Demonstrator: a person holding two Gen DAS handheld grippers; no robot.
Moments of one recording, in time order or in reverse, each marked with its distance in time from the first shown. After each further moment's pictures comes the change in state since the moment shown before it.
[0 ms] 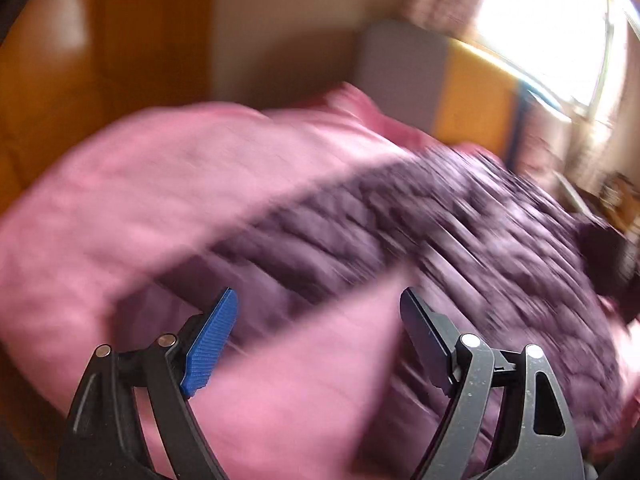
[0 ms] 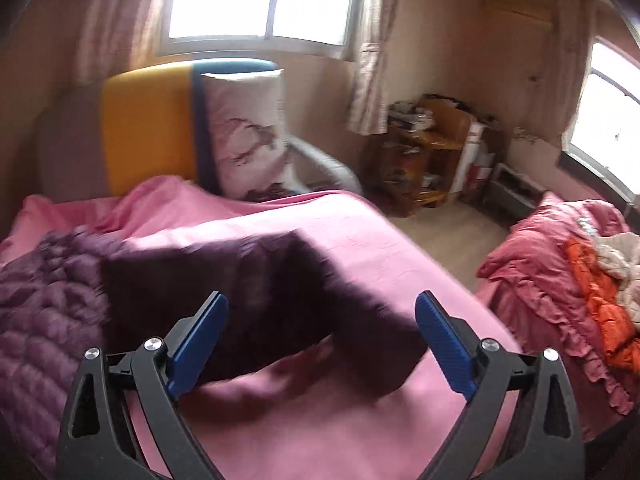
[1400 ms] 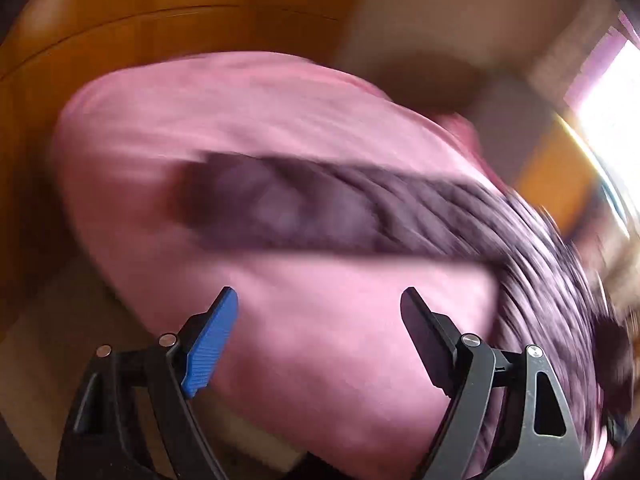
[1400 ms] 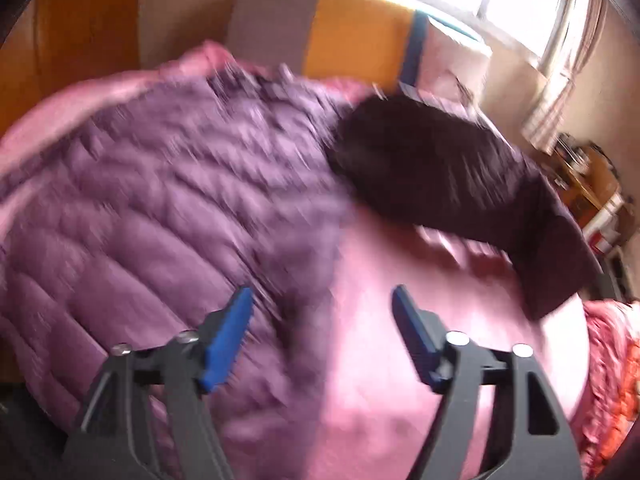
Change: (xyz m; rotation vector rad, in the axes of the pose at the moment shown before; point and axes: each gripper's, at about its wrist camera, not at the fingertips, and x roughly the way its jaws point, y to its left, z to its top) left arm -0.049 0.080 -0.060 -0.504 -0.055 0.273; right arm -0.079 0.167 -0.118 -0.461 0.149 0.393
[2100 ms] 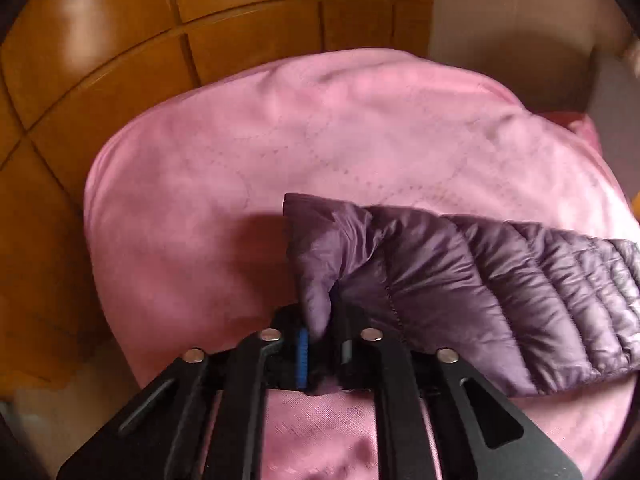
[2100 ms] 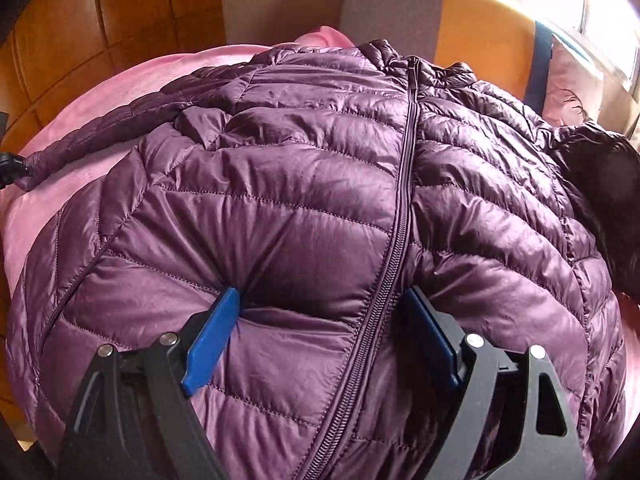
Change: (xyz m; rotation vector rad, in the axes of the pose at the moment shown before) left arm 0.141 0.035 0.119 0.093 0.032 0.387; right arm 0.104 0.191 0.033 -0.095 0.051 0.242
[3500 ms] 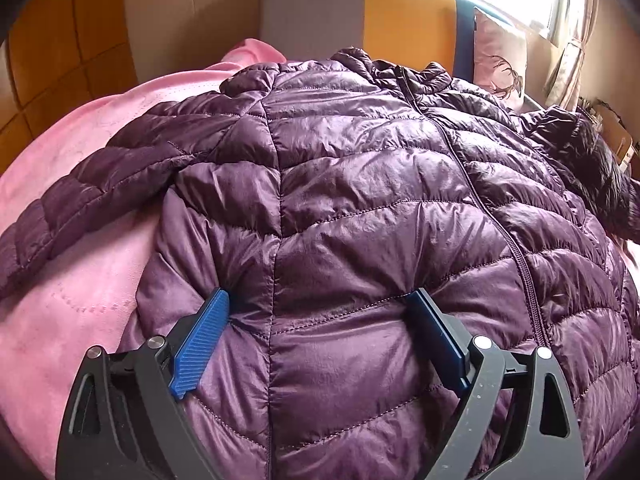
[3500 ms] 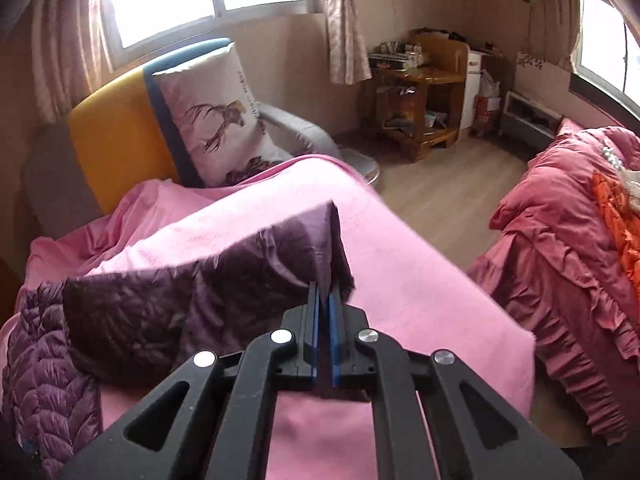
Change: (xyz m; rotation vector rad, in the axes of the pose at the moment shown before) left arm -0.152 -0.316 -0.221 0.615 -0.062 -0.599; right arm -0.236 -0.509 -0.080 0.793 -0.176 -0.557
